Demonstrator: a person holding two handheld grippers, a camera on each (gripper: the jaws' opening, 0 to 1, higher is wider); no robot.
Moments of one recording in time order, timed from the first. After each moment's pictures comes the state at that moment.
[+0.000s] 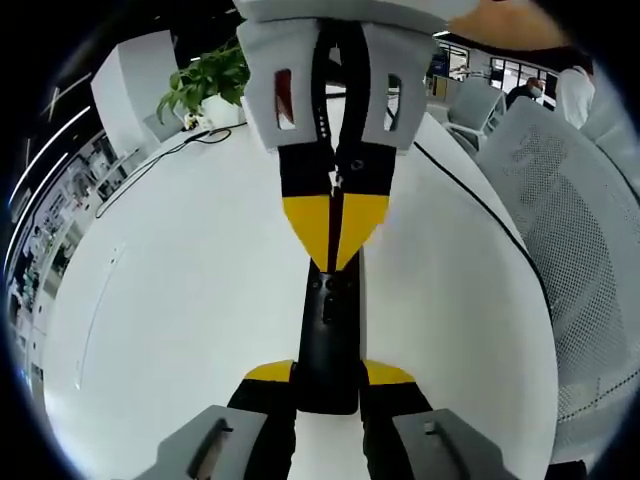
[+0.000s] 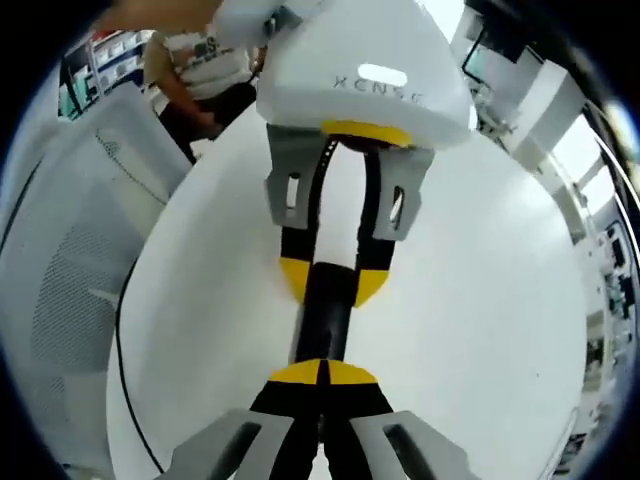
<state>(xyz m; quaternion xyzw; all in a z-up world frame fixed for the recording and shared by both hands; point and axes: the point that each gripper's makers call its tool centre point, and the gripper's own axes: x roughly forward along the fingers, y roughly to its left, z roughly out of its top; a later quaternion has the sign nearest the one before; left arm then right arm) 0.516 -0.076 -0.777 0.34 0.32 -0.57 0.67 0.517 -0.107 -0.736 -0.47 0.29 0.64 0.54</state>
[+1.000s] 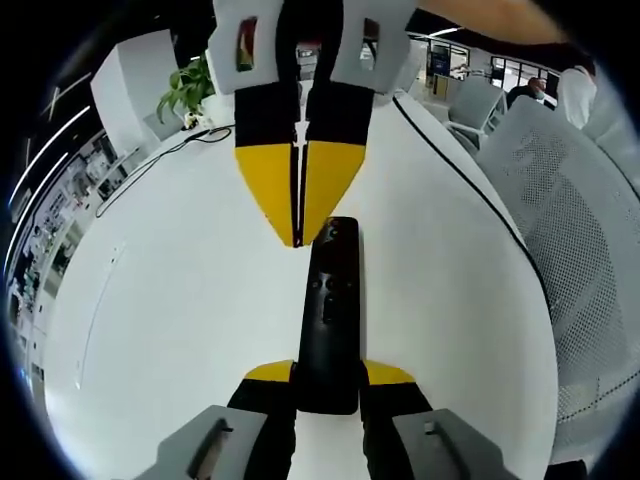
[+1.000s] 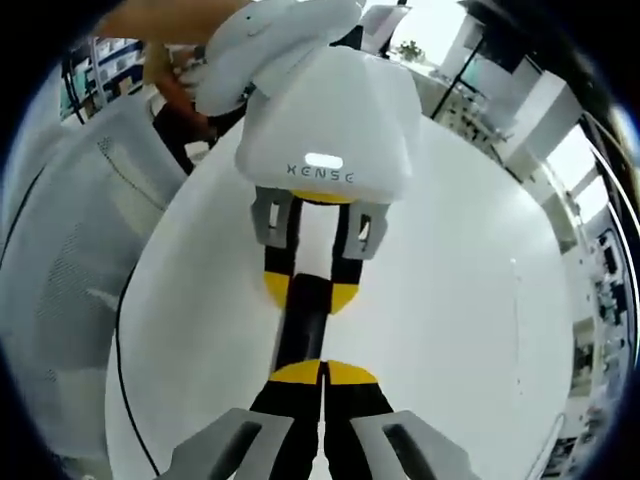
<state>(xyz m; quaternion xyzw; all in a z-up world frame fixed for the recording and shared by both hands) 0.517 -0.077 -0.778 0.34 0.32 -0.57 0.67 0.524 -0.104 -0.725 -0.48 0.28 0.63 0.54</state>
